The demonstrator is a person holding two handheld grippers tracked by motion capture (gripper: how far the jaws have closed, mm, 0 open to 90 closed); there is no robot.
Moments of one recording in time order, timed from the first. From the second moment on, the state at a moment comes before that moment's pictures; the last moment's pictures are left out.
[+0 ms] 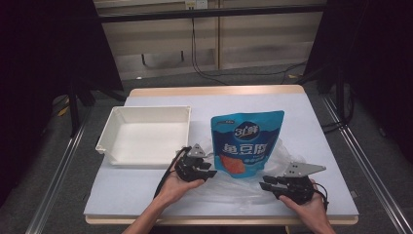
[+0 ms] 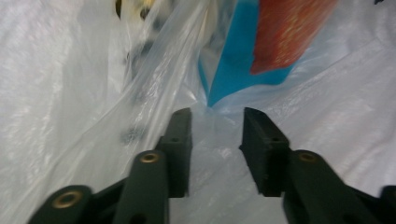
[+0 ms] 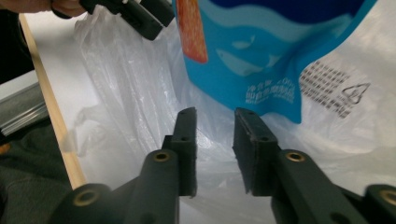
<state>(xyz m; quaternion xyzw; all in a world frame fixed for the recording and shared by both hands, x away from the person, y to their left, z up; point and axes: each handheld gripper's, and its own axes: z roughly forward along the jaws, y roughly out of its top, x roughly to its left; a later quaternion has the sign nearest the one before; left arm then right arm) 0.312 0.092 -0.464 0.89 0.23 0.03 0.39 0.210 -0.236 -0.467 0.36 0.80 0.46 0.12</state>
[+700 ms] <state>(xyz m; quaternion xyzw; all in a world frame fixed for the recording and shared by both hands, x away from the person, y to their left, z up) 0.300 0.117 -0.410 0.85 0.18 -0.01 0.49 0.174 -0.258 -0.453 0.40 0.74 0.51 0.17</state>
